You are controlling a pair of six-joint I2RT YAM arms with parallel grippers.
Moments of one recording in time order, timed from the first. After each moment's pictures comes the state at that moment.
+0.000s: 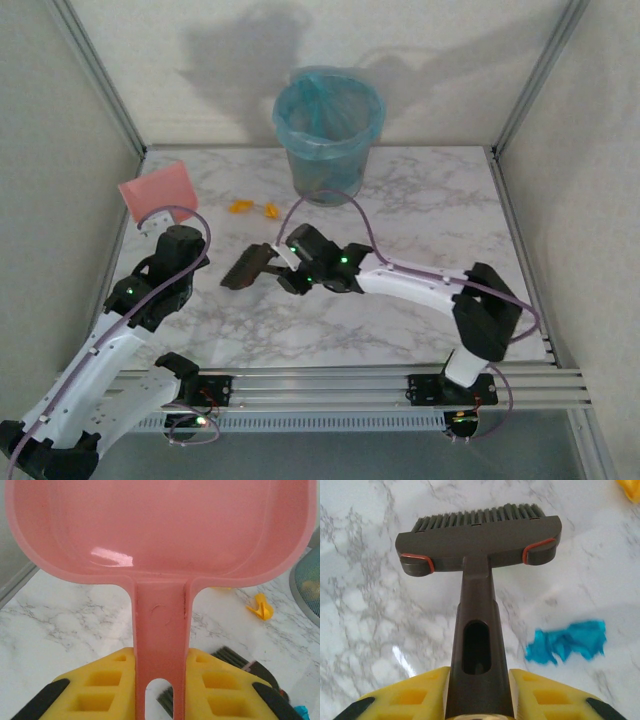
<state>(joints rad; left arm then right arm) -0.40 0.79 0.88 -0.78 -0.63 -0.66 1.03 1.64 1.18 -0.40 -0.03 0.09</state>
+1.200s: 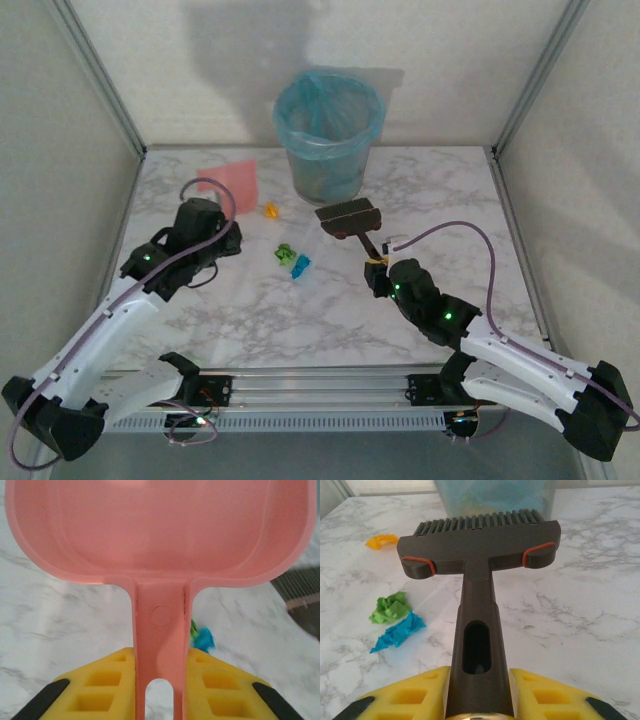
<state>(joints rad) -0.50 1.01 1.07 -0.79 -0.21 -0.61 0.88 0.85 0.52 -0.17 0.40 0.41</state>
